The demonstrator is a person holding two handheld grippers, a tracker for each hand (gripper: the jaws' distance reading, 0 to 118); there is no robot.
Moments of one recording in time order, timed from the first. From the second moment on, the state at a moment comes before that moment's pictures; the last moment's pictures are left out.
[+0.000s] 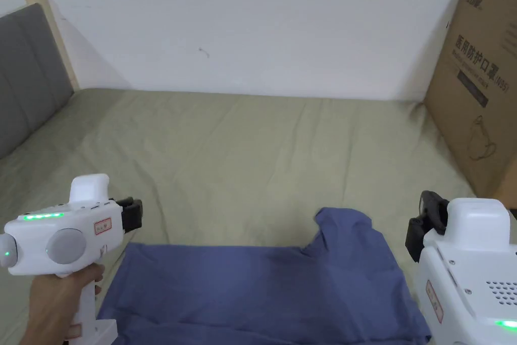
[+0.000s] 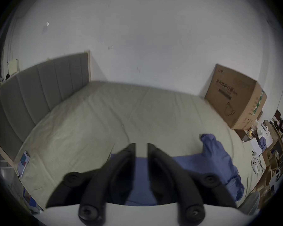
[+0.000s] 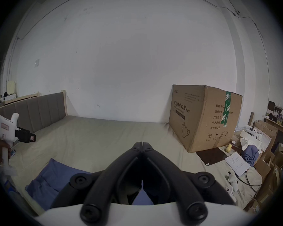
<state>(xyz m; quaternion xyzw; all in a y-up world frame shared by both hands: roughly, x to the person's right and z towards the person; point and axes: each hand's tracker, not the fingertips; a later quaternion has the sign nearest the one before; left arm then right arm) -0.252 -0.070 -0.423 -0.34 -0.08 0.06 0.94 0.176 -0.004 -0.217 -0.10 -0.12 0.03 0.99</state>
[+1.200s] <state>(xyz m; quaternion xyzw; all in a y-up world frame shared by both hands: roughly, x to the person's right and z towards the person) -0.240 -0.149 -0.472 -0.42 -0.12 0.04 0.90 0.294 -0.209 -0.449 -0.45 -0.10 -0.03 0.89</state>
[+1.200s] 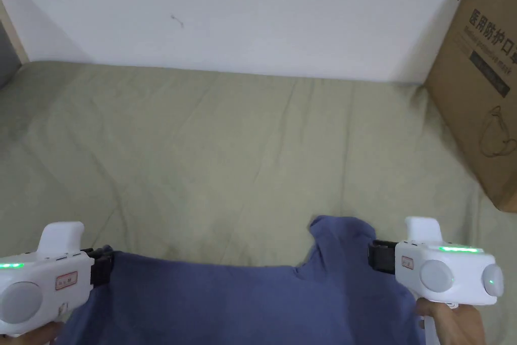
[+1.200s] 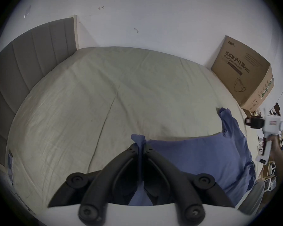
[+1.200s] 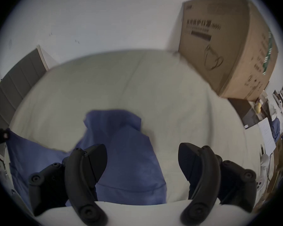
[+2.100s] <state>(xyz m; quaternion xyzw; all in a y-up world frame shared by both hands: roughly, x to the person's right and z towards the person) -0.302 -0.111 -0.372 -0.40 -0.09 0.09 0.91 0.262 -0.076 -0.226 -0.29 -0.03 -0.06 0.95</state>
